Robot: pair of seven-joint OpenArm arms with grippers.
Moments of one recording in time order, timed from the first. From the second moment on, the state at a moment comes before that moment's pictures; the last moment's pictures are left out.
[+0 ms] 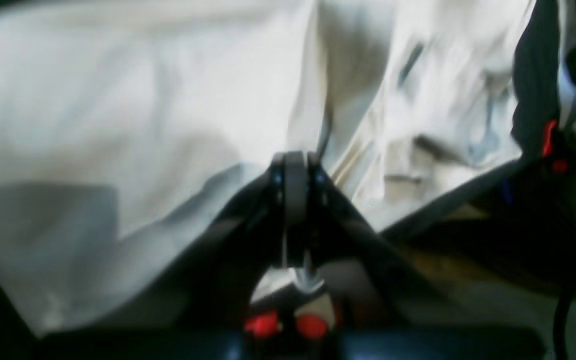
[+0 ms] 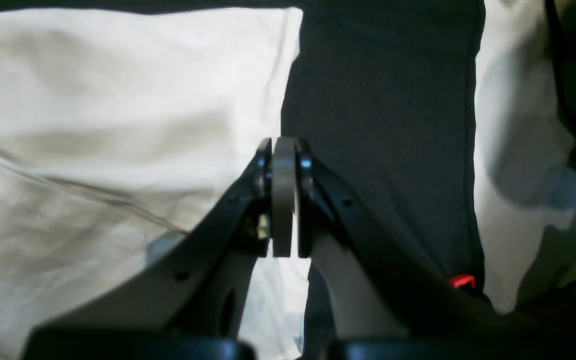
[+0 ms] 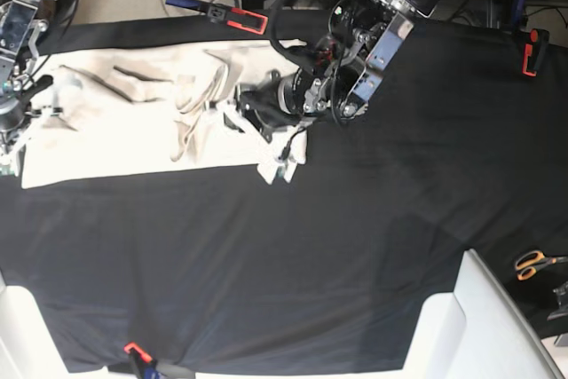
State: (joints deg) left arm 0.6 -6.5 30.8 86.6 -40.6 13.5 47.1; right arm -5.2 5.5 35.8 81.1 -24.9 25.7 -23.0
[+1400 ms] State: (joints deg) left arm -0.2 -5.3 33.3 87.0 -40.5 25.0 56.7; right arm -5.3 5.3 35.8 81.1 -24.9 25.7 -23.1
